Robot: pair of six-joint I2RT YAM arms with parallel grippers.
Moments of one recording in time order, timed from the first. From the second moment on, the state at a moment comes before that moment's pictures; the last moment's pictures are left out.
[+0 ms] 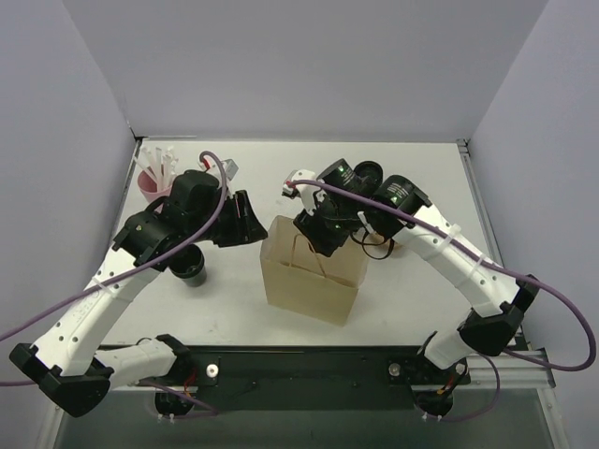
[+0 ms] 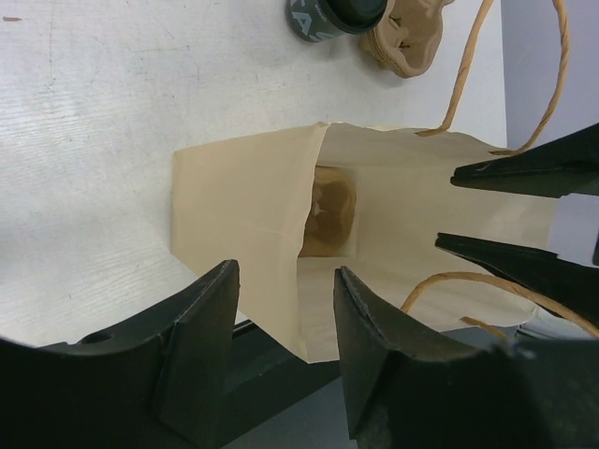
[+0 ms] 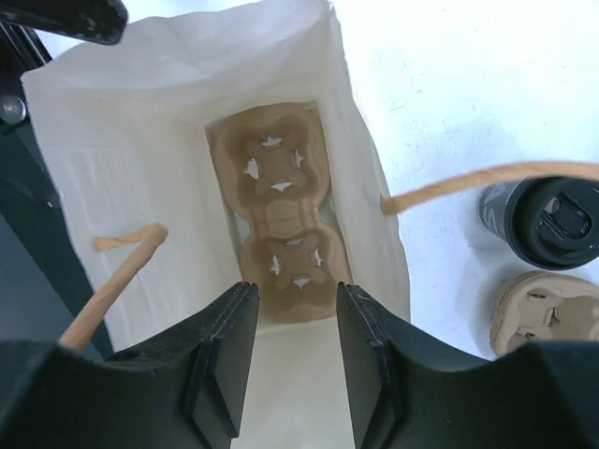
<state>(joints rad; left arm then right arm) -0.63 1.12 1.38 -0.93 0.09 -0.68 0.87 1.53 1.74 -1.15 -0.09 -0.16</state>
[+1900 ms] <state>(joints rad) -0.62 1.18 1.49 -0.99 0.11 -0.72 1.19 1.41 1.51 -0.97 0.08 -0.08</state>
